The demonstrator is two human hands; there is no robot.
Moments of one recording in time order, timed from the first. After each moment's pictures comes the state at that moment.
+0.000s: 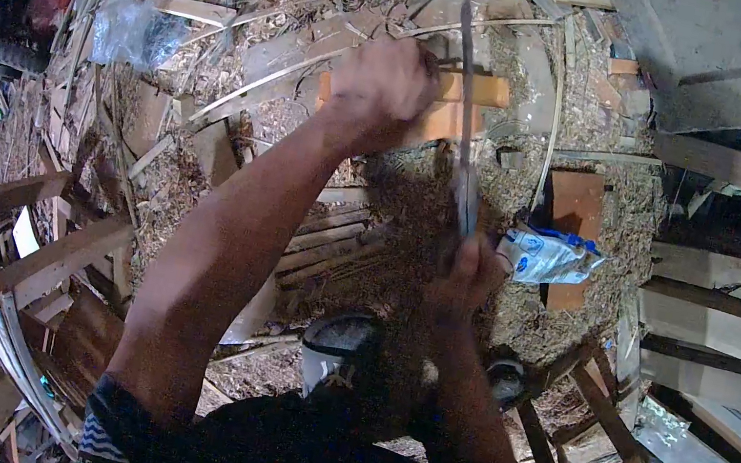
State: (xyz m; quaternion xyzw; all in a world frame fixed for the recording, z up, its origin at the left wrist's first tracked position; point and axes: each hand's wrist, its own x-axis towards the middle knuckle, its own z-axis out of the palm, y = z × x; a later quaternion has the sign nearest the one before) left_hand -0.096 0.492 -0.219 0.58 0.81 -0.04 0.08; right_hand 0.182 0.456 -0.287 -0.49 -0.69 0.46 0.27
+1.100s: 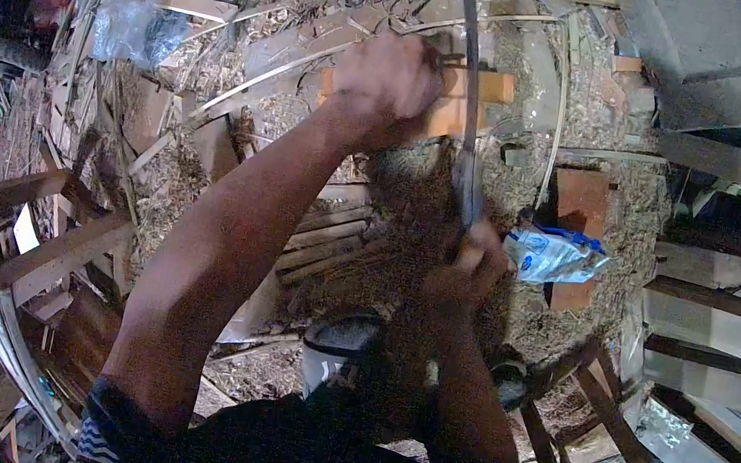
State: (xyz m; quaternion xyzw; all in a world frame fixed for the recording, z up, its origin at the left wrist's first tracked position) left_hand -0.096 0.496 -0.214 0.51 0.85 0.02 0.13; right_hand 0.156 0.452 -0.272 -0.43 -0.70 0.40 0.40
